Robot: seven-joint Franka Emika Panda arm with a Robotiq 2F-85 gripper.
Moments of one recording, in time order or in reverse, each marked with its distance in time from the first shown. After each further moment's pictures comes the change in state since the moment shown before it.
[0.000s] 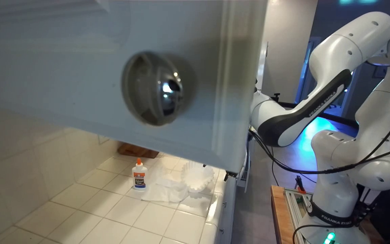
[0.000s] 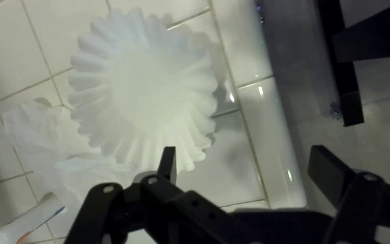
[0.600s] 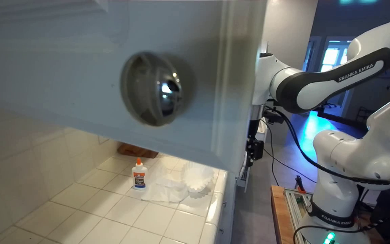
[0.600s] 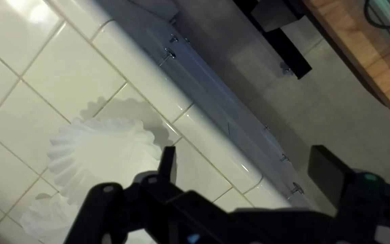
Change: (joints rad) arm -0.086 -0.304 0.073 0.007 0.288 -0.401 0.176
